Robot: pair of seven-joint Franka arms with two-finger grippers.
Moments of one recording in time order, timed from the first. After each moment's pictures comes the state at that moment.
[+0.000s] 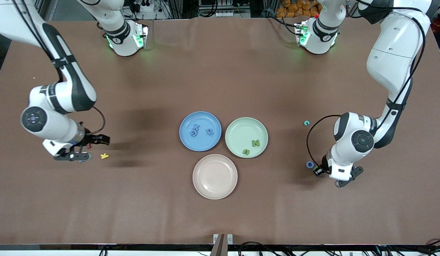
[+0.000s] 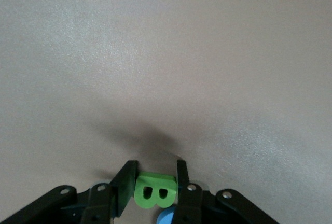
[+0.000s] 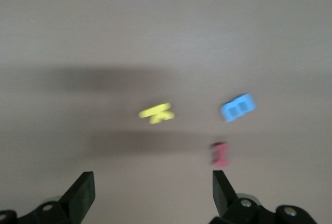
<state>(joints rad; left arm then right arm) 0.10 0.76 -0.27 -1.68 0.30 2.53 -0.89 -0.42 0.42 0.43 -1.93 -0.30 2.24 0.13</state>
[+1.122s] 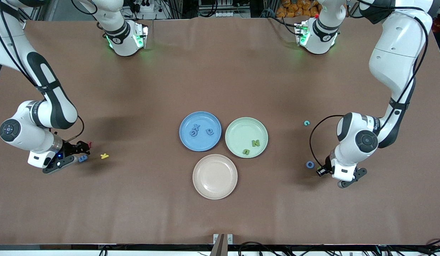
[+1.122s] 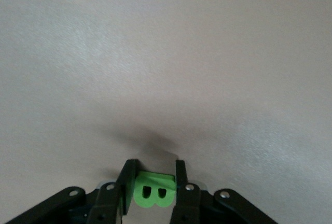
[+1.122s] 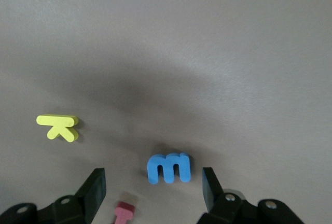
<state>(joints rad) 0.12 0.76 -0.26 -1.68 0.30 2.53 -0.82 -0.47 0.62 0.28 -1.85 -0.21 2.46 -0.55</state>
